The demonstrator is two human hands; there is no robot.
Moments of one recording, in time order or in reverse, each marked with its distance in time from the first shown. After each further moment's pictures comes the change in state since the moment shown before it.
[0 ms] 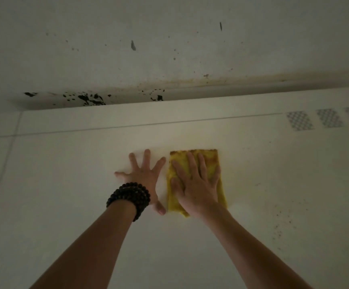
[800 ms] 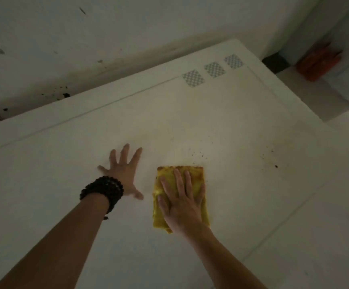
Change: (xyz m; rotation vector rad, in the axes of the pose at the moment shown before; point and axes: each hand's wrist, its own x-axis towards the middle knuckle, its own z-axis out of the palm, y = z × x) left_hand -0.044 0.116 0.017 0.129 -0.003 0.298; right_hand -0.186 0.069 0.057 0.197 0.069 0.390
